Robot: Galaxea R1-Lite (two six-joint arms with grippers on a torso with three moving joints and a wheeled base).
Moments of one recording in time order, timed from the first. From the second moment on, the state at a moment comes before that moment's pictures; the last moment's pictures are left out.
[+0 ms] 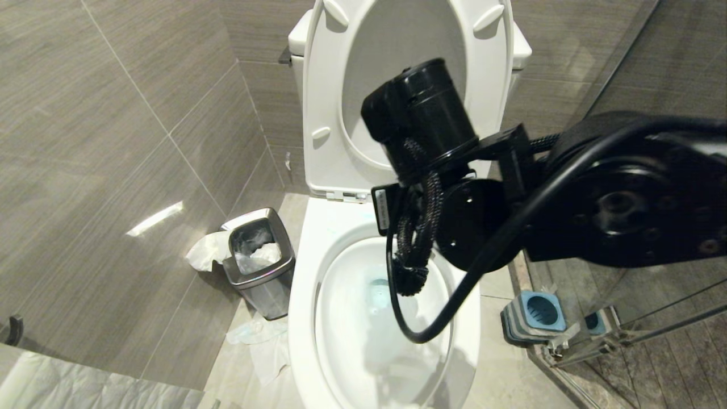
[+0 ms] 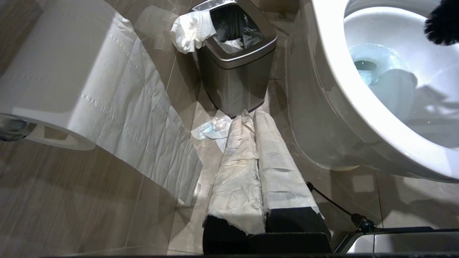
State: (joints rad) left arm -0.01 0.00 -0.02 0.07 0.00 0.01; right arm 0.96 1.95 -1.81 0.39 -0.81 0.29
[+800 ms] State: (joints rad) left arm 0.00 0.00 -0.02 0.07 0.00 0.01; right arm 0.95 1.84 -1.94 0.50 -0.77 0.32
